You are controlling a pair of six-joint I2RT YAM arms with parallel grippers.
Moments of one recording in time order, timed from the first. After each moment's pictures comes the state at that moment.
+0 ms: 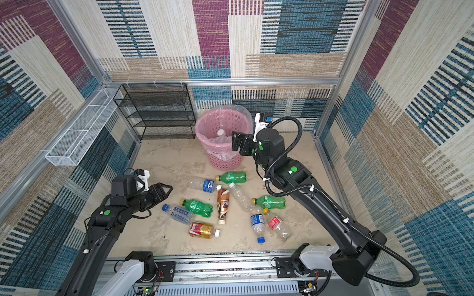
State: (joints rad) left arm -0.06 0.81 0.82 -0.75 0.32 -0.58; right arm 0.65 1.28 1.43 -0.39 0.23 0.50
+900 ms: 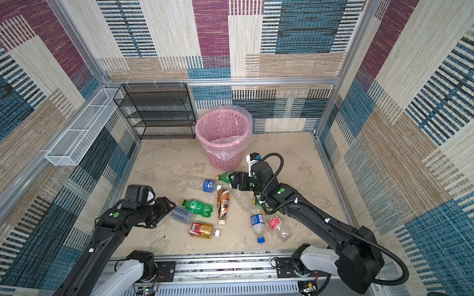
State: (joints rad) left arm -0.17 0.80 0.69 -0.91 0.21 -0.84; right arm 0.65 1.21 0.87 -0.20 -0.09 0.64
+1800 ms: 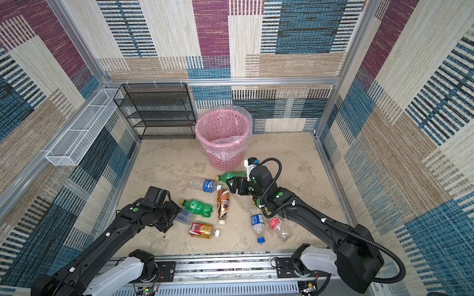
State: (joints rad) left arm -0.33 0.96 0.61 -0.79 0.11 -1.28; right arm 0.66 1.21 0.80 -0.10 -0.15 0.66
